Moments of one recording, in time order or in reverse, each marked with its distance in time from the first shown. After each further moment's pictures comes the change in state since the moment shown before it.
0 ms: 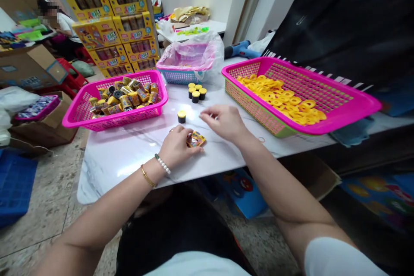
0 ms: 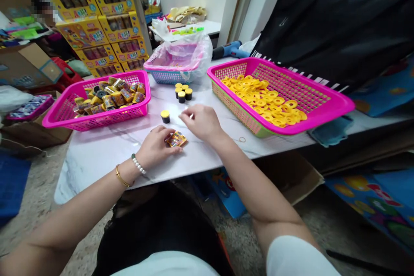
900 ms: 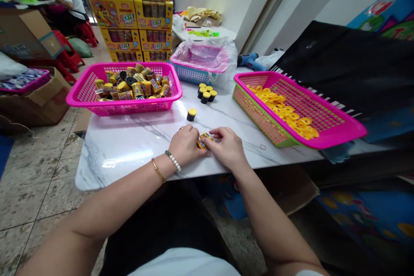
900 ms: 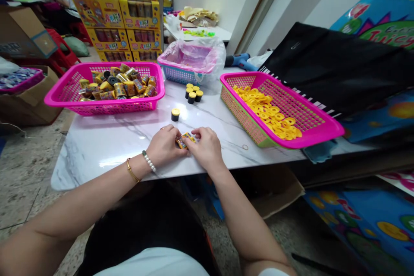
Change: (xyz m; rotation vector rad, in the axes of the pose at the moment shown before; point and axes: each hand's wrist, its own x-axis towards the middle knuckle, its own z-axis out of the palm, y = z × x) left_hand -0.005 0.000 0.012 0.034 0.036 -0.030; right_hand -0.063 -0.019 0.025 -0.098 0.018 0.250
